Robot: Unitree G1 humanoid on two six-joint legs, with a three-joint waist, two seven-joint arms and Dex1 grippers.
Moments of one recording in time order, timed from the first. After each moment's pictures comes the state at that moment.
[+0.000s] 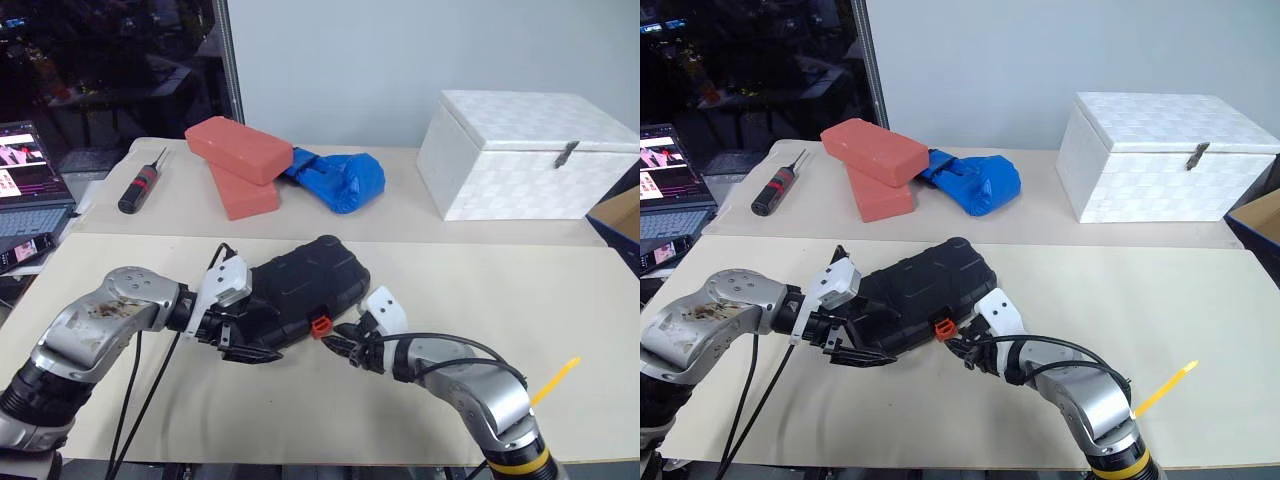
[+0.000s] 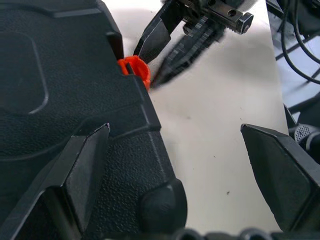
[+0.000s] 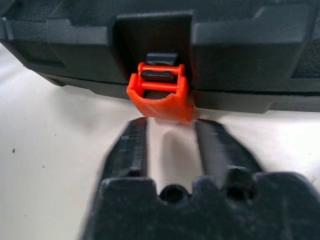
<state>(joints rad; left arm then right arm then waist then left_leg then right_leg) -0.40 0.95 -0.15 -0.34 -0.55 0.76 -1.19 -0.21 -0.34 0.26 -0.55 0.34 1.01 0.45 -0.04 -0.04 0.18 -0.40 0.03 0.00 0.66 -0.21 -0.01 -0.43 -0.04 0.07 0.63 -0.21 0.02</state>
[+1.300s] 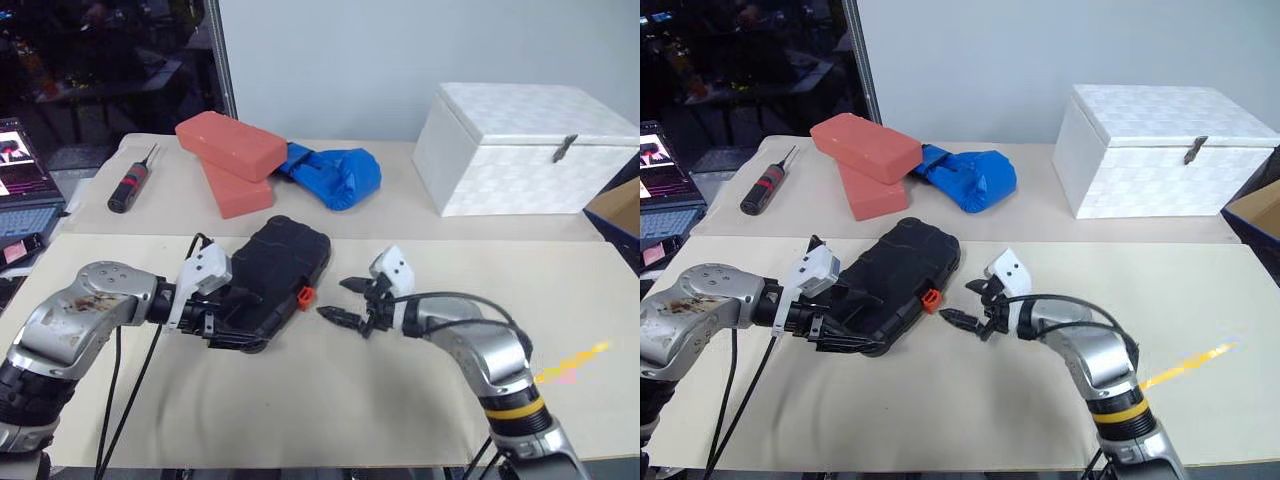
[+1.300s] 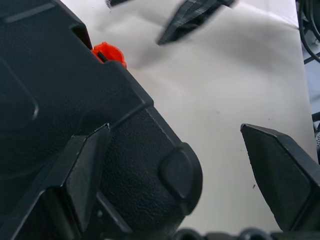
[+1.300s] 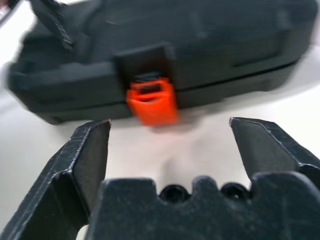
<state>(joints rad) -0.39 0.99 -0.09 -0.29 -0.55 0.76 -1.20 -0.38 -0.33 0.21 -0.29 0.37 0.75 0.66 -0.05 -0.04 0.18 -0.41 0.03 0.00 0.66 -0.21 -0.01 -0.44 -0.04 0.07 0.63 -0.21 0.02</state>
